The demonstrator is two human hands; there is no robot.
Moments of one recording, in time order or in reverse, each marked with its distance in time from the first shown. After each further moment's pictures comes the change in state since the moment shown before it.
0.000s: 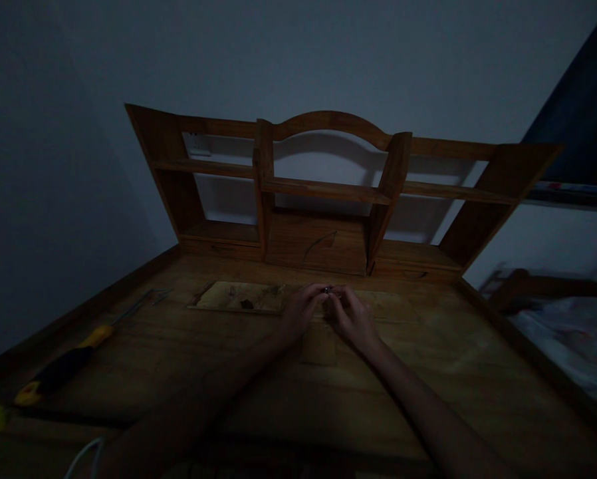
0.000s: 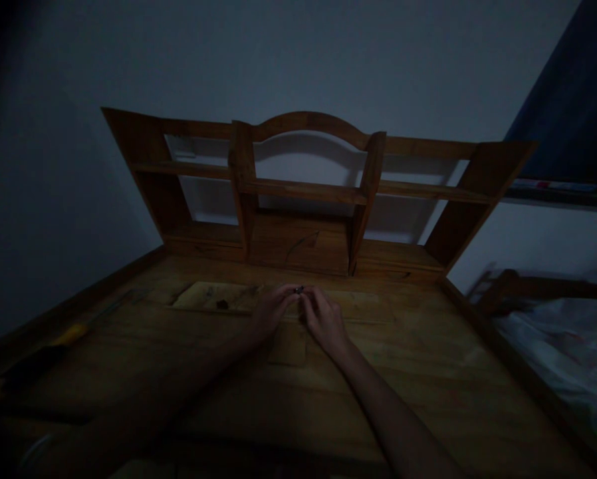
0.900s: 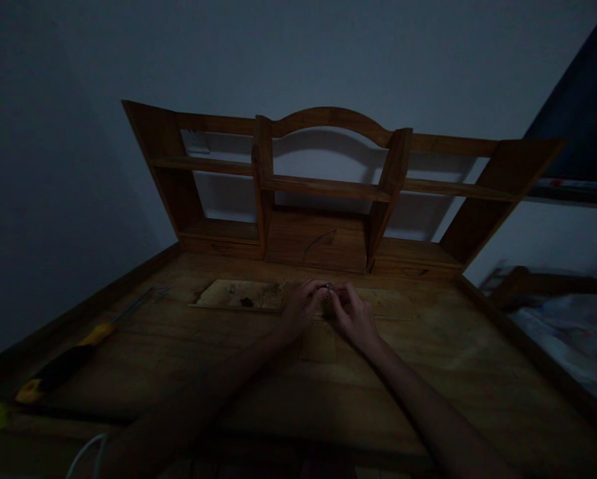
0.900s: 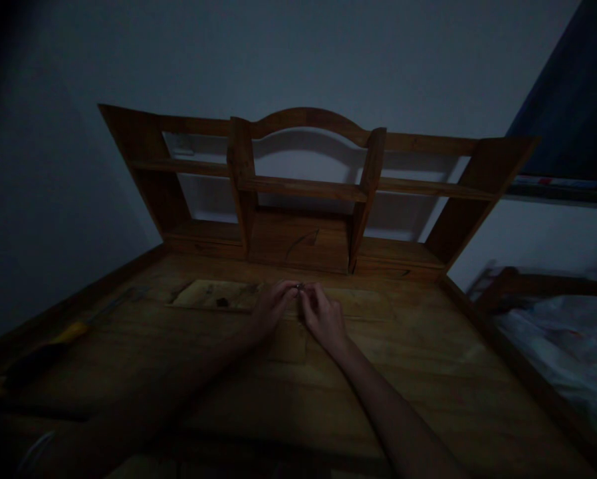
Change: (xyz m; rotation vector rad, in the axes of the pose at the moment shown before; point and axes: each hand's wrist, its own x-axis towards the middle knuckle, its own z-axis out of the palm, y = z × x) left_hand -0.001 0.010 -0.002 0.008 0.025 0.001; right_hand -0.001 -0.002 0.002 -0.017 0.022 0.012
